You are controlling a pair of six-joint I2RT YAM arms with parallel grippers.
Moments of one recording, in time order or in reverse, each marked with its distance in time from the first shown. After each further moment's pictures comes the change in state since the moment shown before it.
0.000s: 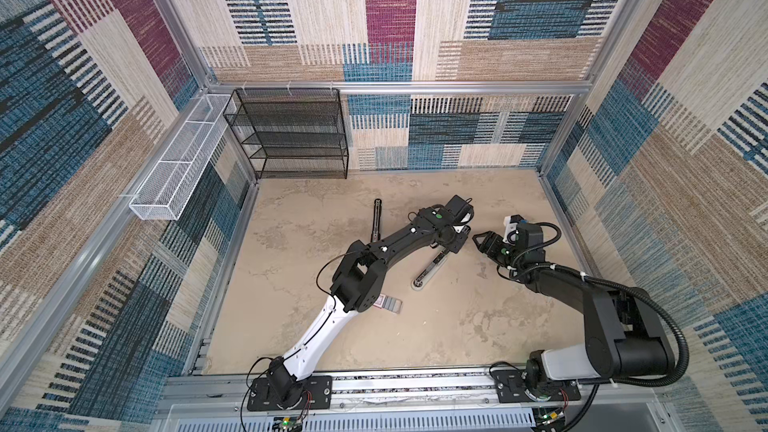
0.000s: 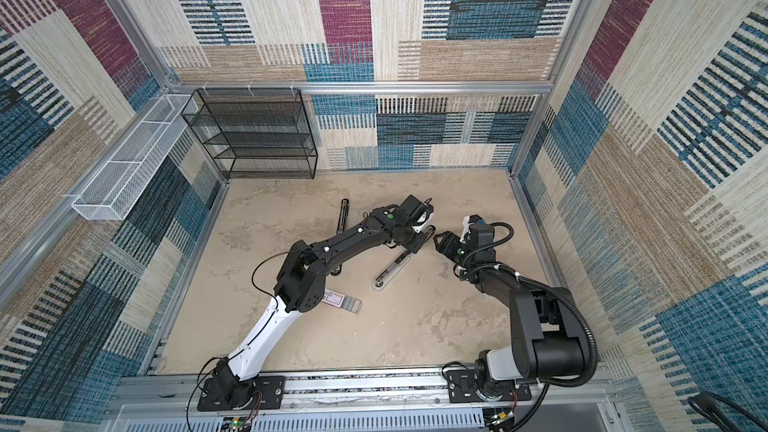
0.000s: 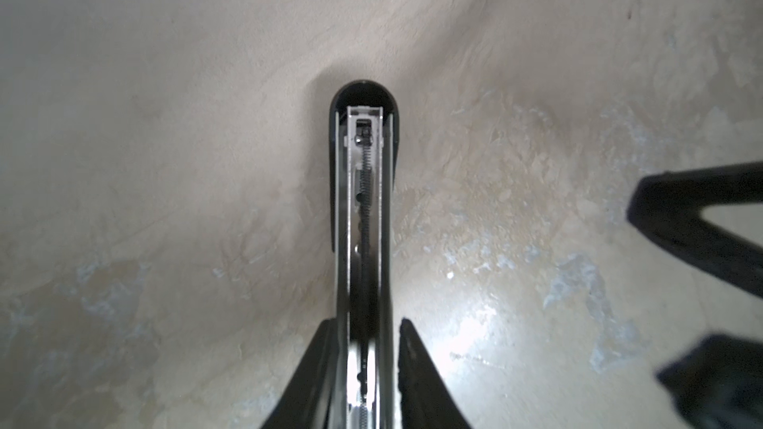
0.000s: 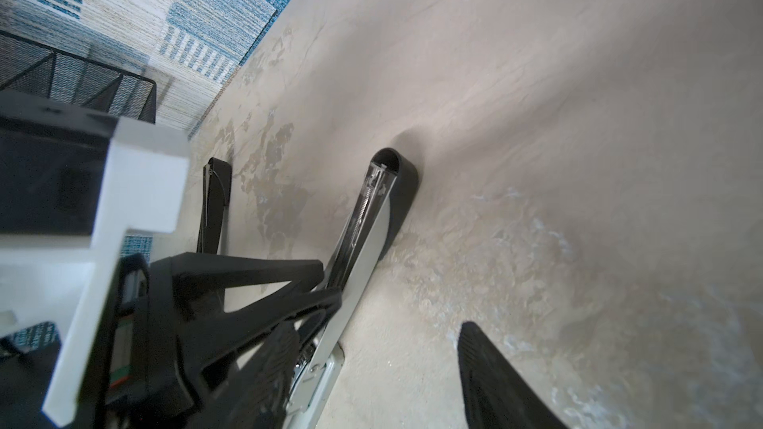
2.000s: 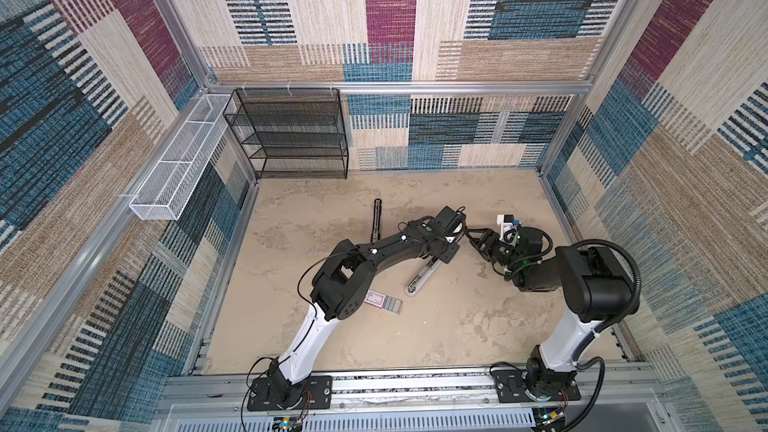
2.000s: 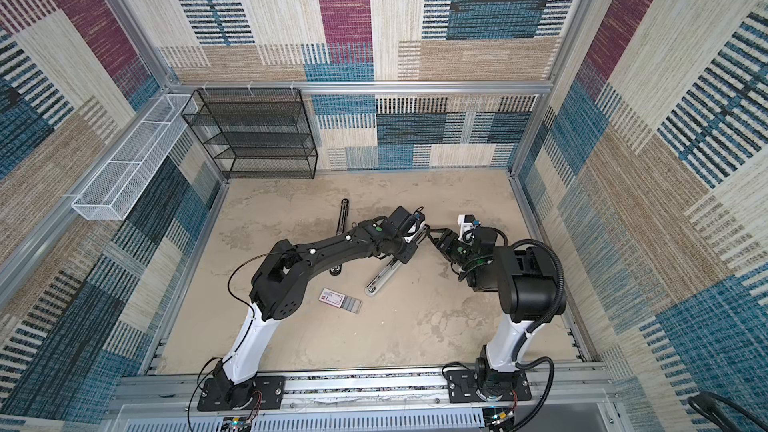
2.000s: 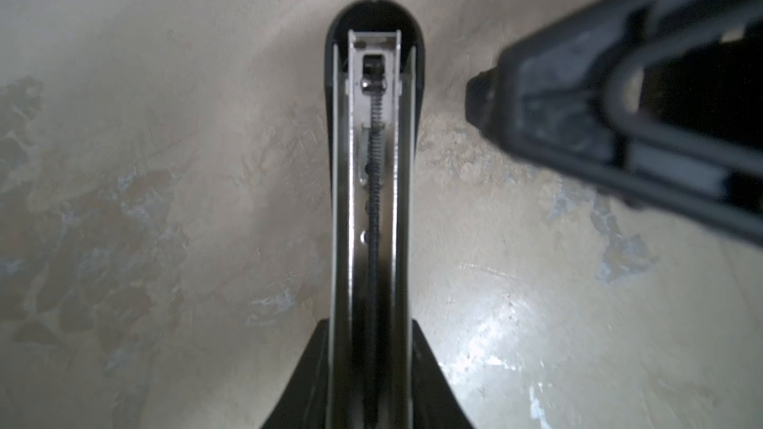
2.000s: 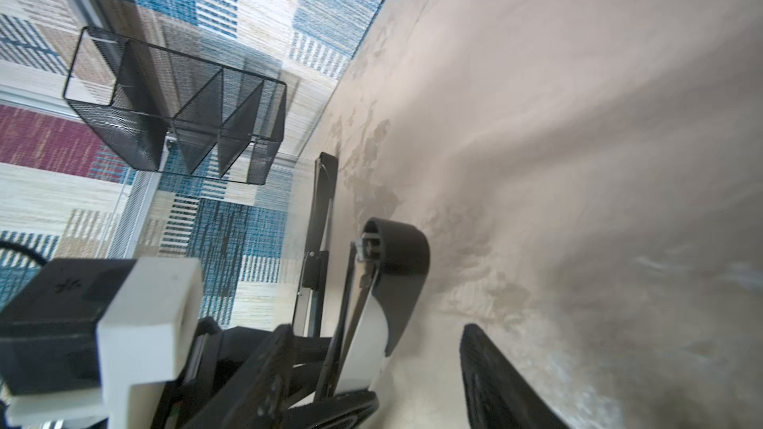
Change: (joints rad) left arm -0.015 -0.249 -0.442 0.248 -0.067 0.005; right arm -0.069 0.352 -0.039 0.665 -0.394 0.251
